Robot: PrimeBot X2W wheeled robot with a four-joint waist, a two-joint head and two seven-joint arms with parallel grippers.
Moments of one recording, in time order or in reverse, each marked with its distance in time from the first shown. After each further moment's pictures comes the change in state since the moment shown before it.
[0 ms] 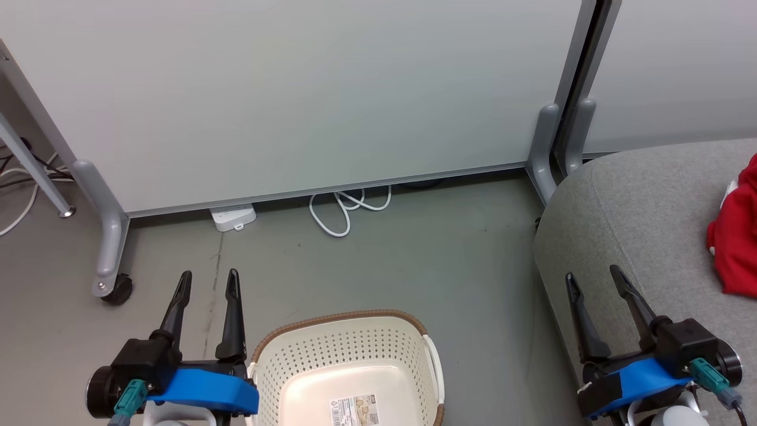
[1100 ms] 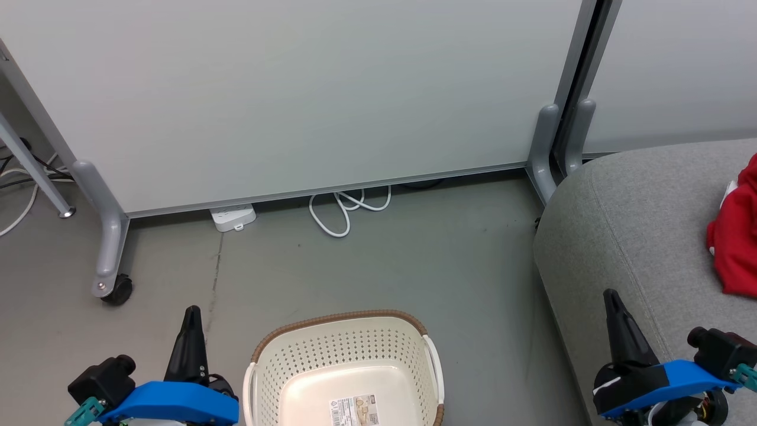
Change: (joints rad) left arm 0.036 -0.002 0.035 0.062 -0.397 0.000 0.112; right arm 0.023 0.019 -0.035 0.041 0.428 0.000 0.113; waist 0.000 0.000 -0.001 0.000
